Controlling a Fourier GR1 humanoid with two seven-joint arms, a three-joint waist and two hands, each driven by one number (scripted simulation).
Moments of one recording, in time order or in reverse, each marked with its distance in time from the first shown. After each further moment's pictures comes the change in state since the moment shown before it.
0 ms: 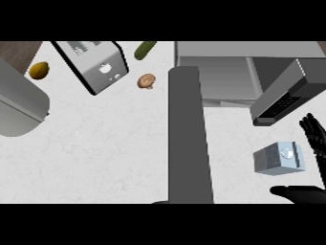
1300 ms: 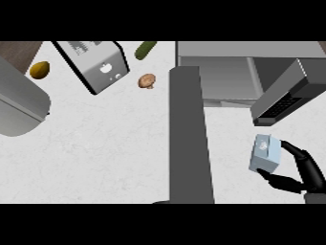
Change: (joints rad) left arm 0.035 -0.031 0.073 0.014 0.044 -0.102 -0.017; right arm -0.216 -0.130 0.041 0.729 0.205 -0.279 -0.419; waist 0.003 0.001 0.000
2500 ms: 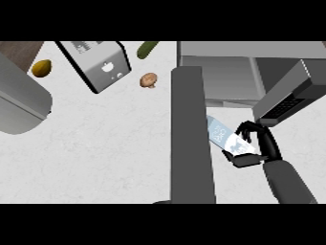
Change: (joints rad) left arm -0.022 0.011 0.054 0.047 0.061 -0.063 0.005; right arm -0.344 0.095 -0.043 0.436 0.049 -0.280 -0.090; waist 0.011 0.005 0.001
